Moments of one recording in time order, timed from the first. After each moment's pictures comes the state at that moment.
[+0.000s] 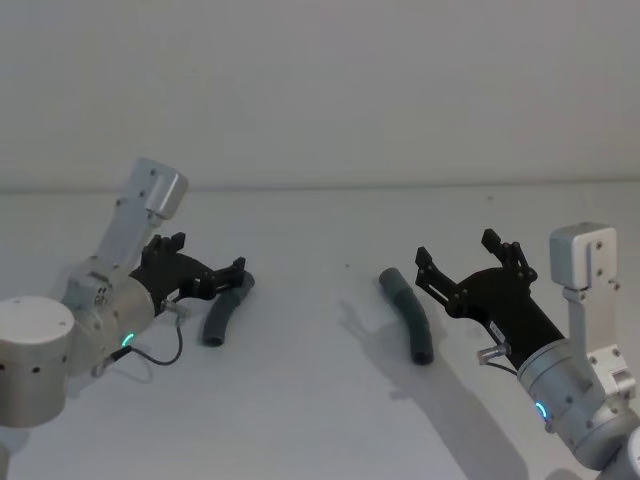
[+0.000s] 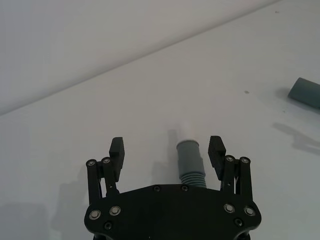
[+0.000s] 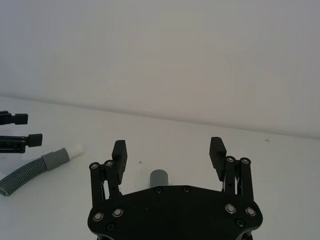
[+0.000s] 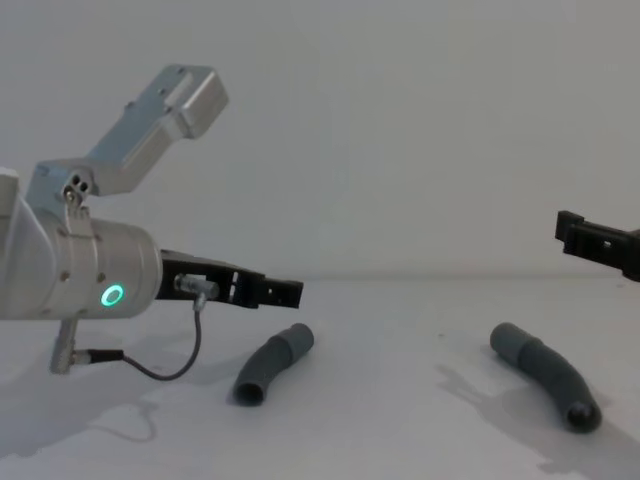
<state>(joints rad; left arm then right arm) -0.42 0.30 0.45 -1.49 -0.30 0.46 -0.16 -0.01 0.34 -0.23 -1.77 0.29 0.03 0.07</state>
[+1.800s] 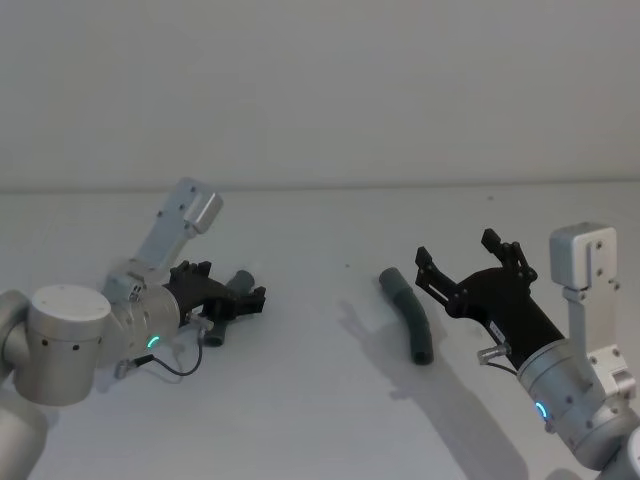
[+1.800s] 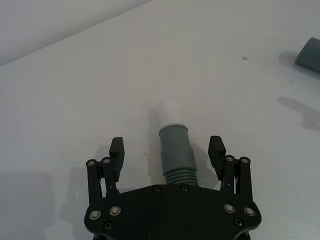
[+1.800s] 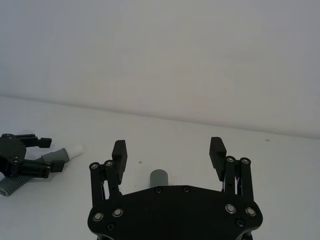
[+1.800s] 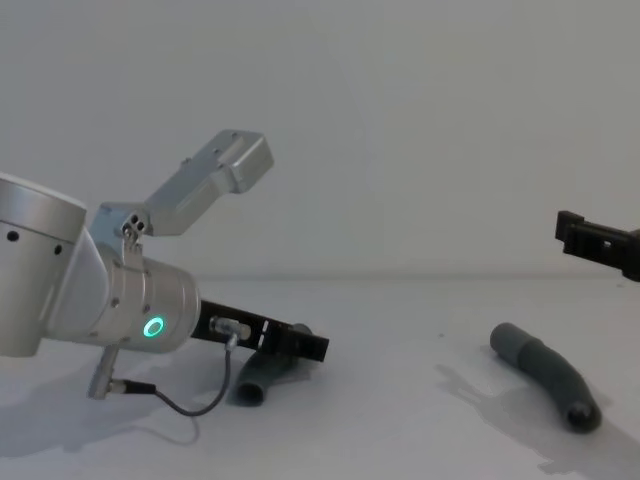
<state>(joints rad) -0.52 0.23 0.50 -1.31 -0.25 0.52 -0.26 -0.01 0.34 -0.23 -1.77 0.29 0.03 0.07</state>
